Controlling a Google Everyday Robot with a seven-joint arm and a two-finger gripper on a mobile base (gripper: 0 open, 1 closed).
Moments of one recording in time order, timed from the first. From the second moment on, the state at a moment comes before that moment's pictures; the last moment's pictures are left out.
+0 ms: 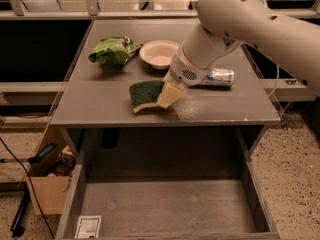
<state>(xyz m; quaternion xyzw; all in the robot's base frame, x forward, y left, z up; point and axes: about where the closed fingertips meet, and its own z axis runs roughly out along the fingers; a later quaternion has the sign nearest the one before) 0.576 -0.019 0.847 -0.62 0.74 0.12 0.23</state>
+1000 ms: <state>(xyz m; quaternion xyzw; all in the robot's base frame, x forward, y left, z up) 0.576 -0.019 0.847 -0.62 0.74 0.12 0.23</state>
